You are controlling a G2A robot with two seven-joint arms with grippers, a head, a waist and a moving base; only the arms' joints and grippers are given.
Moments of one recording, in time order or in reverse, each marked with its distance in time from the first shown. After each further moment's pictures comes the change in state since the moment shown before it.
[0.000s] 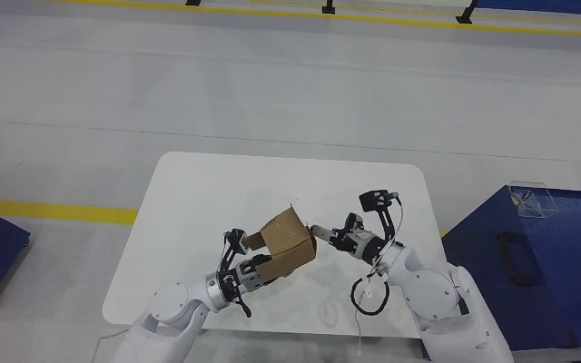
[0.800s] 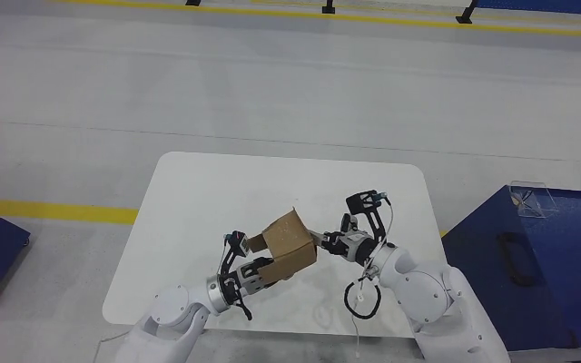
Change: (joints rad) left arm 0.016 0.003 0.001 -0.015 0.016 -0.010 0.009; right arm 0.023 0.005 -0.062 -0.026 -0.092 0.033 0.027
